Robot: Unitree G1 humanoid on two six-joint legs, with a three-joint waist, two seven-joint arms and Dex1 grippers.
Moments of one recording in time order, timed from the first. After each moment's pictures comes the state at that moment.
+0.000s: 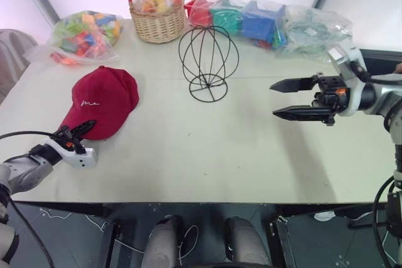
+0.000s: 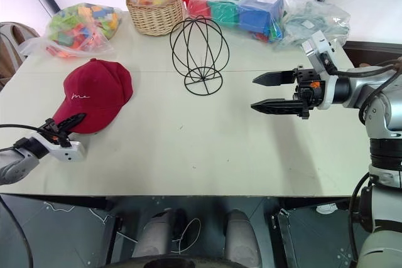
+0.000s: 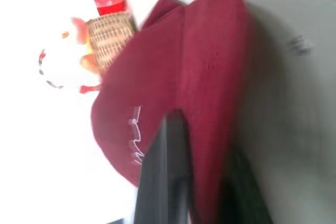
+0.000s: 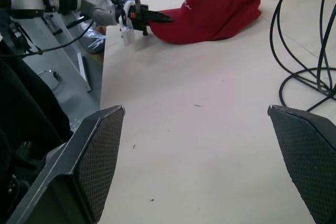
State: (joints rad) left arm -0.50 1.09 -0.46 1.00 0.99 -0.87 0.66; right arm -0.69 -0.92 -0.10 0.07 0.61 0.75 1.45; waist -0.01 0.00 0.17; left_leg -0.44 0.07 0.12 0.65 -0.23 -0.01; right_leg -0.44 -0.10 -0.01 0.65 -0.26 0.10
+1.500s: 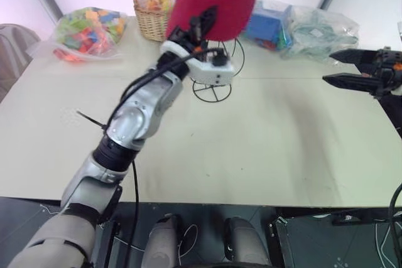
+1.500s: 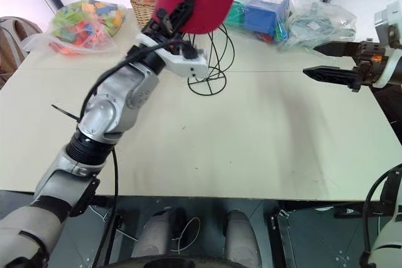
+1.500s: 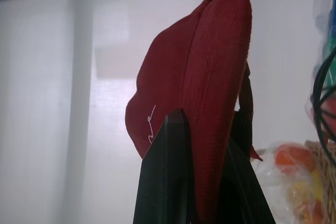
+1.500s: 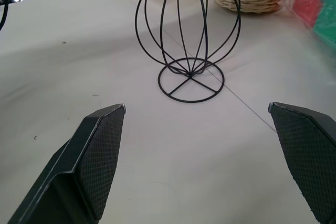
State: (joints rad) left arm -0.85 0.38 -0.39 -0.09 1.10 0.04 -0.17; right arm -0.86 -1.06 -0.17 0.59 0.43 0.43 1.52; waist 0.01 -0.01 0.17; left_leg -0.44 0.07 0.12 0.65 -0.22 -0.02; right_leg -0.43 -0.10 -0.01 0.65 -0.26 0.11
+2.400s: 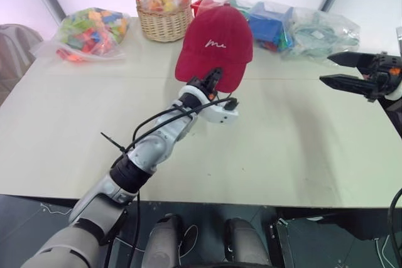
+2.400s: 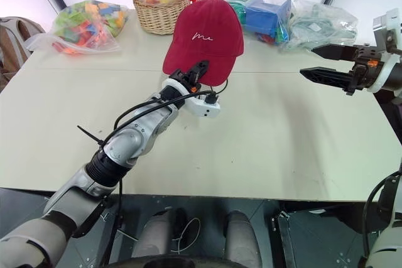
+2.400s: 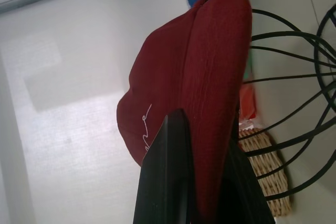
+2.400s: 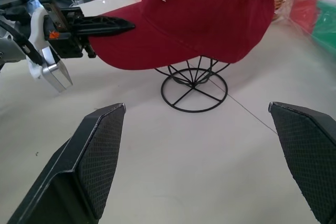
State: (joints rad) left arm -0.72 0.33 -0.54 -0.06 1.30 0.08 -0.36; right arm -0.77 -1.04 -0.22 0.50 0.50 0.48 1.44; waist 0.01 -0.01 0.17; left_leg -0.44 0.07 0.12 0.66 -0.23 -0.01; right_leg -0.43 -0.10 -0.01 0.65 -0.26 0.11
